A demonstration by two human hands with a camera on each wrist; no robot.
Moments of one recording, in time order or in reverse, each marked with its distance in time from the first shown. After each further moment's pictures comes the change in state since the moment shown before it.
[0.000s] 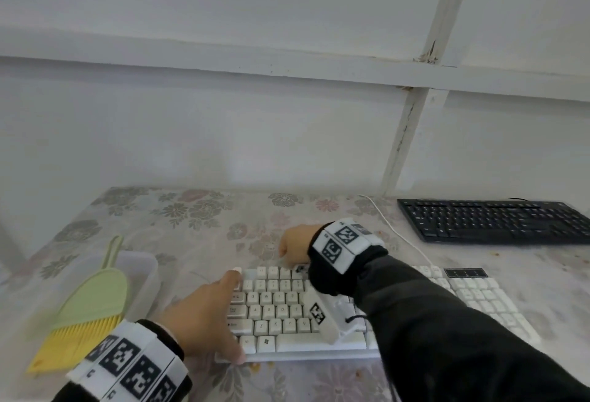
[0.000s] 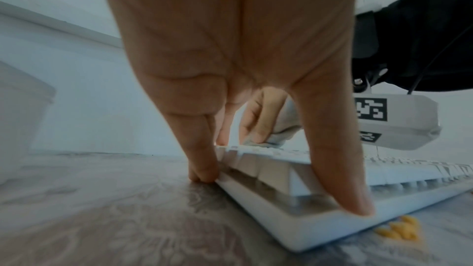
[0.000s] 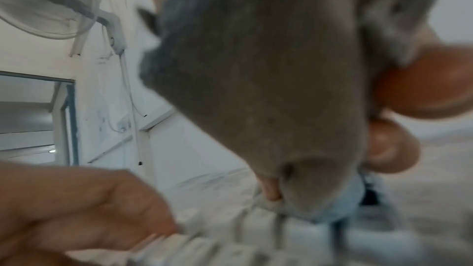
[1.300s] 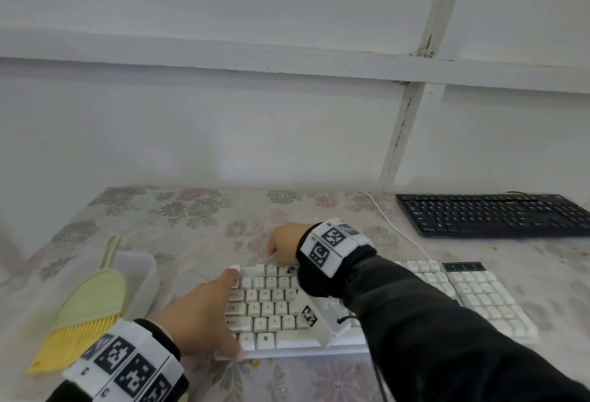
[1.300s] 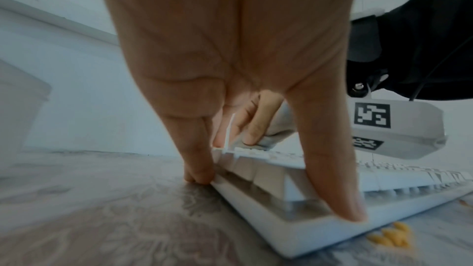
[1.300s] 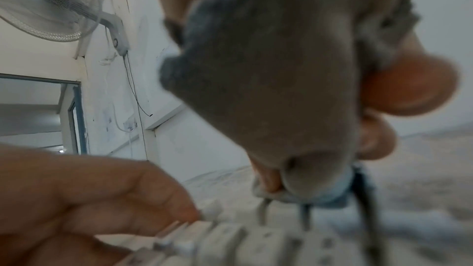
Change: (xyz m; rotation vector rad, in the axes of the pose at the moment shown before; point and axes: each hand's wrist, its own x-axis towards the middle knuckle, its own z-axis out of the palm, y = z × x) left_hand 0.000 -0.002 0.000 0.027 -0.015 -0.024; right_hand -0.023 -0.029 -0.016 0.013 -0.002 -0.027
